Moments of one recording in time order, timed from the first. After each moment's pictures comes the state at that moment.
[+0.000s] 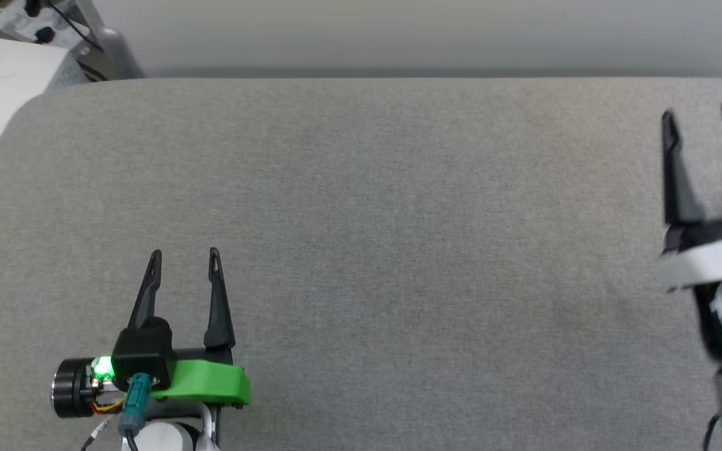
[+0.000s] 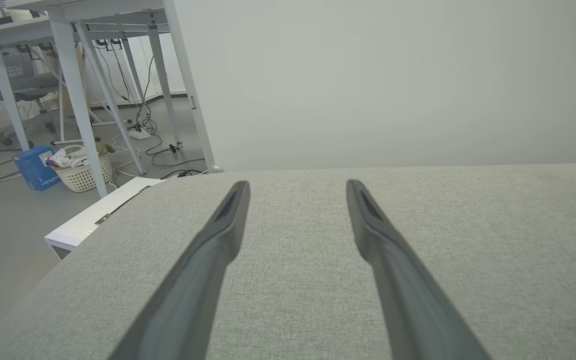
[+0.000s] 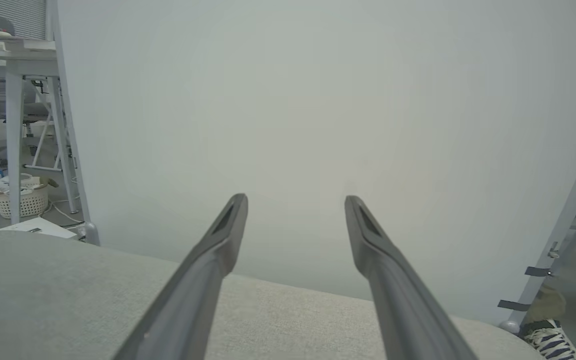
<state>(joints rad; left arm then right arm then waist) -0.04 0.12 -0.11 -0.01 -0.08 0.13 -0.26 -0.36 -0.28 0.01 0.10 0.23 0.13 -0.26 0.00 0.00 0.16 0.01</state>
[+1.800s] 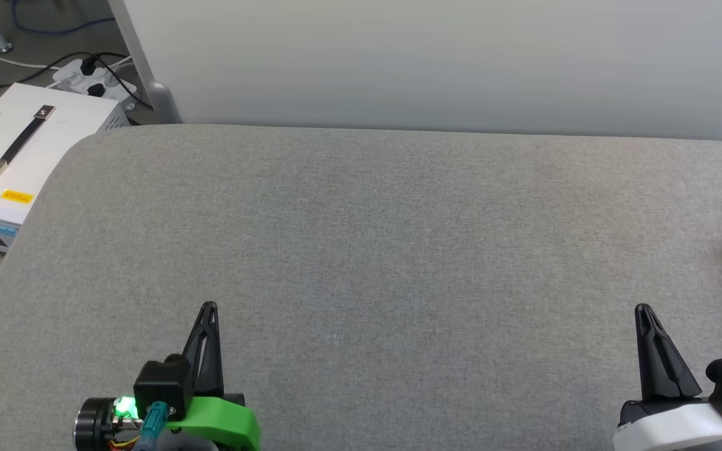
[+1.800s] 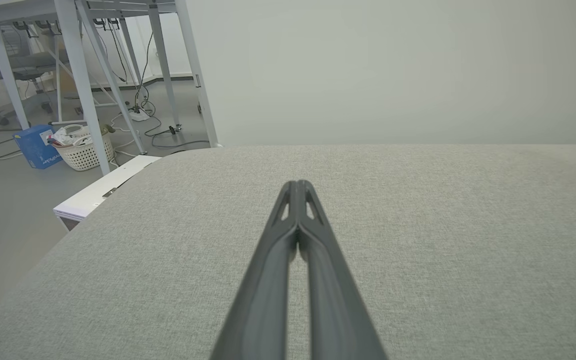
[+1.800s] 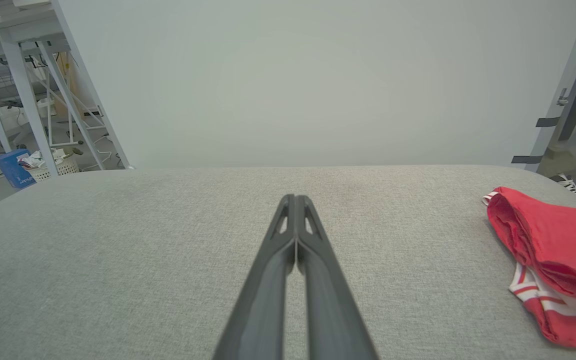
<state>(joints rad) 0.04 0.10 -0.11 0.07 -0.09 0.06 -0.23 0.12 -0.08 -0.05 -0.02 0.19 0.13 -0.24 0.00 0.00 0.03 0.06</state>
